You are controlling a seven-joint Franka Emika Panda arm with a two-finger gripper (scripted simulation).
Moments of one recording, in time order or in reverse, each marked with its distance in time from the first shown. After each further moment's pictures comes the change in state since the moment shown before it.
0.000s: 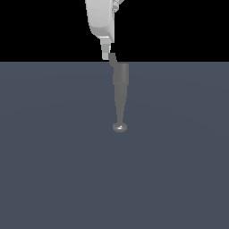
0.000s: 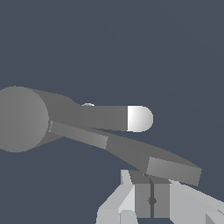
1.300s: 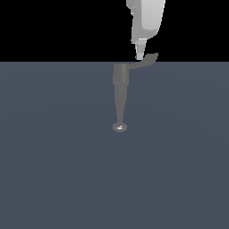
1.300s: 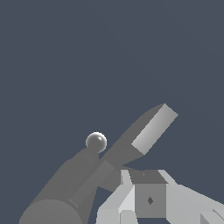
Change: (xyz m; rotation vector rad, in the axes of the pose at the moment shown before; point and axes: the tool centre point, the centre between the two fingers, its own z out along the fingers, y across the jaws) arm 0.092 -0.029 0.000 -0.006 0.000 -0.016
